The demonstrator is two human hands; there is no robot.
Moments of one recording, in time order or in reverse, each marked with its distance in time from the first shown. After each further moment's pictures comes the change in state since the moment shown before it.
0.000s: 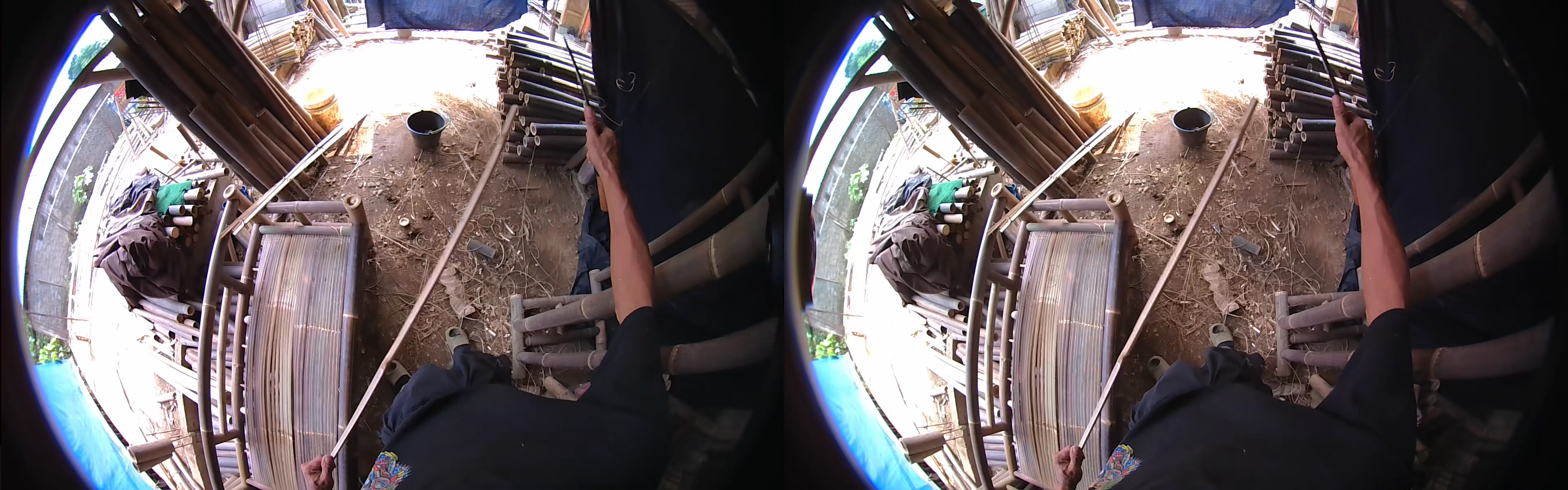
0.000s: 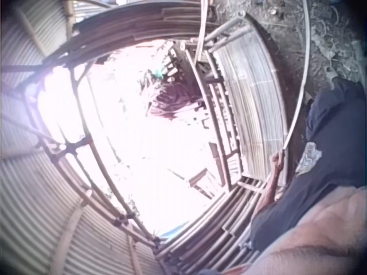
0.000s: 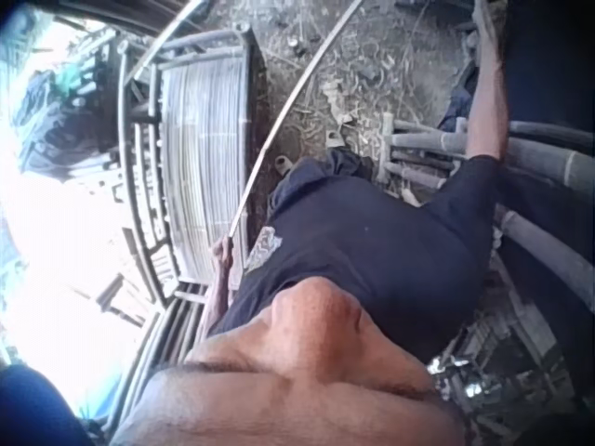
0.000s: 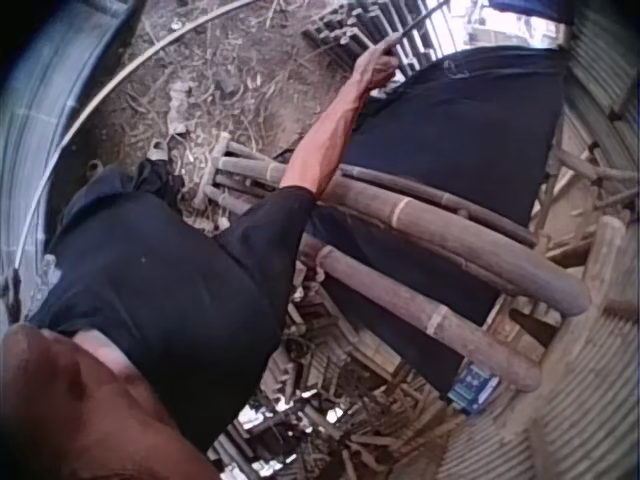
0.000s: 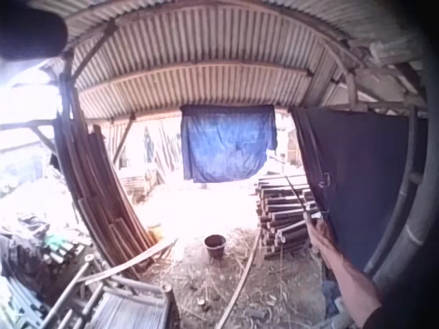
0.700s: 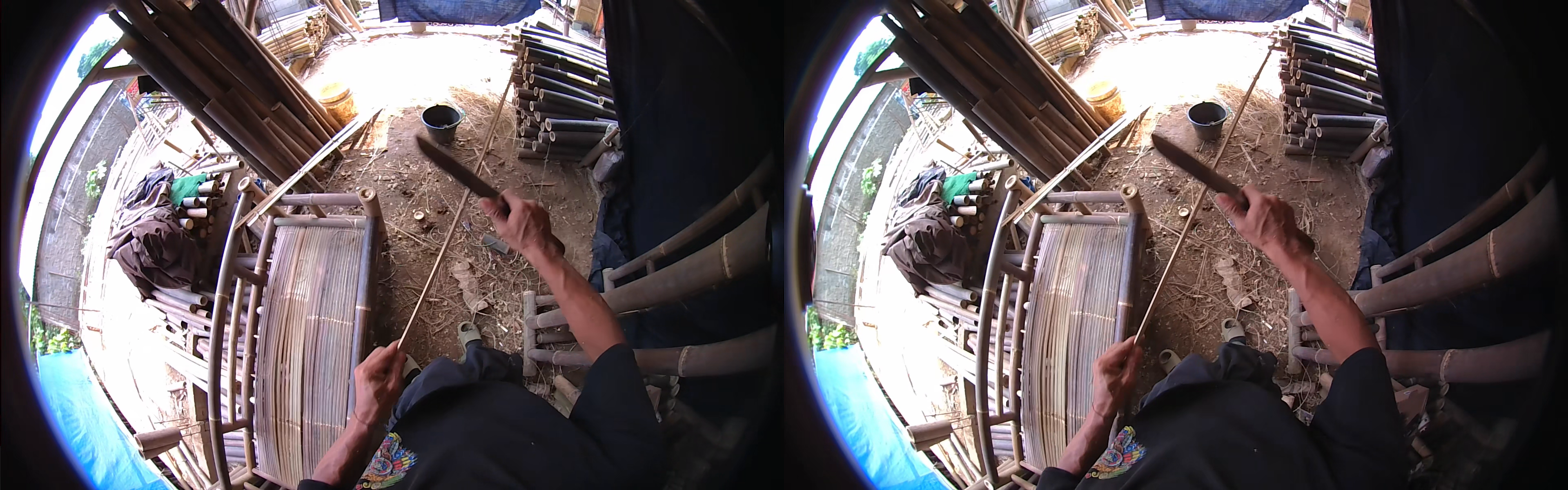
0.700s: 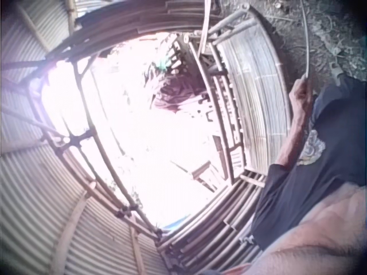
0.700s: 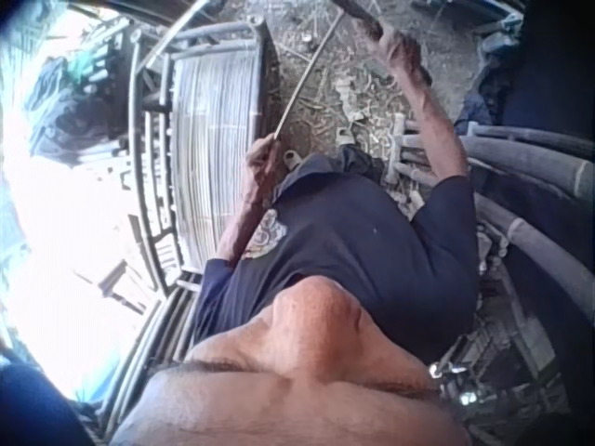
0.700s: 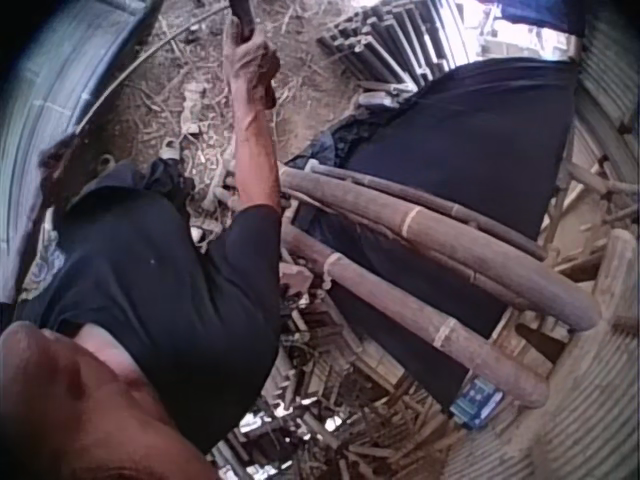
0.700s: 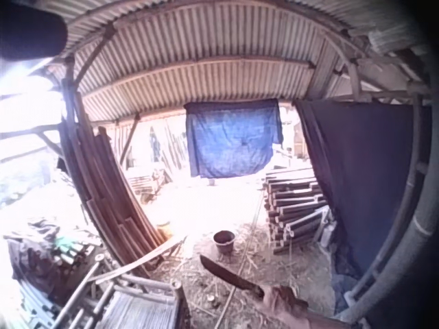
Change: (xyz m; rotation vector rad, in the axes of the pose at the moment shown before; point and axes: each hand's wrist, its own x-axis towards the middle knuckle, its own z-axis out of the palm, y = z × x) left_hand 0.152 0.187 0.134 0.150 -0.098 0.197; right_hand -0.212 -0.068 0.069 -0.027 -0.478 -0.476
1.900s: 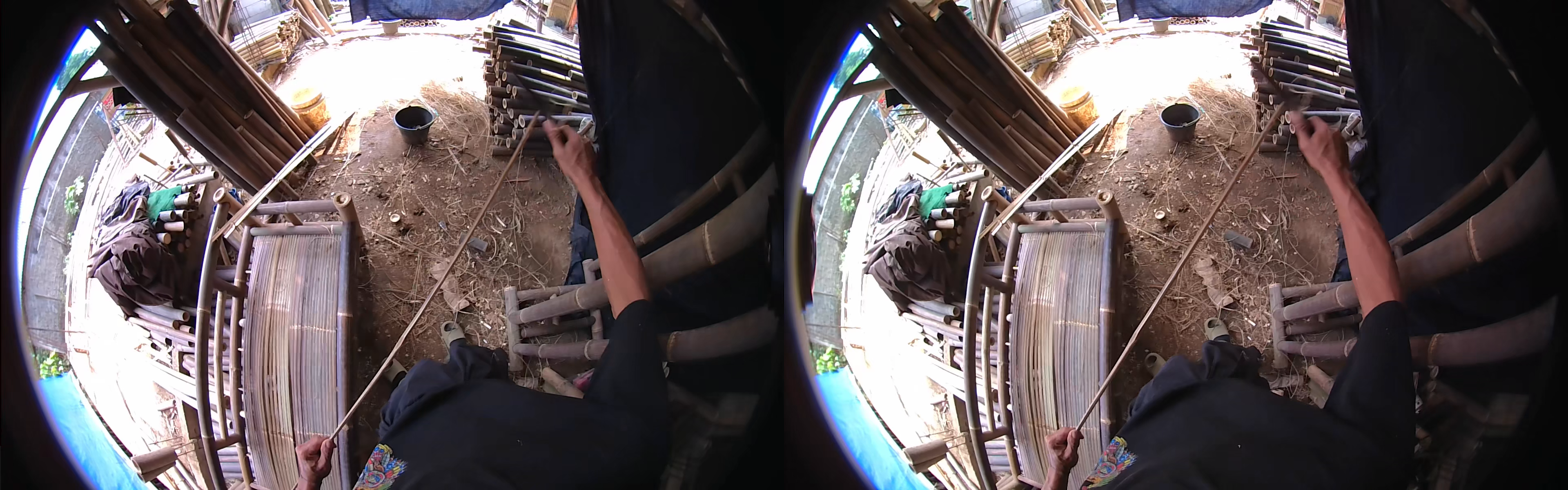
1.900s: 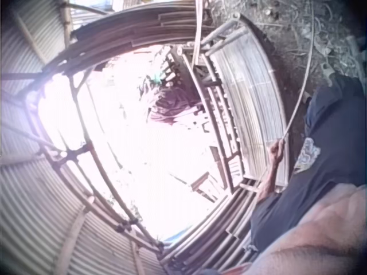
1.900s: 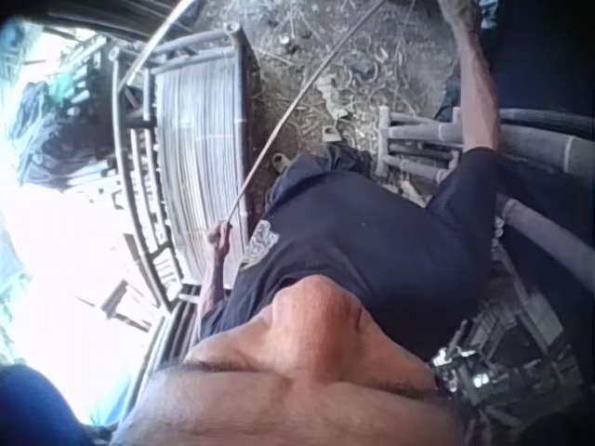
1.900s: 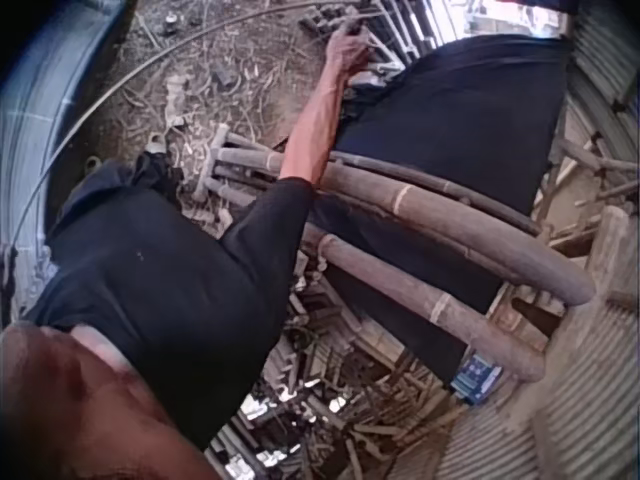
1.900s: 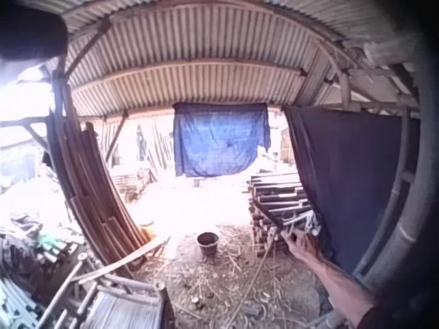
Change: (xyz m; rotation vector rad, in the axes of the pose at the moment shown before) left_hand -0.140 -0.140 -0.095 0.037 0.027 -0.090; right_hand 0.078 0.129 -0.103 -0.144 0.446 0.102
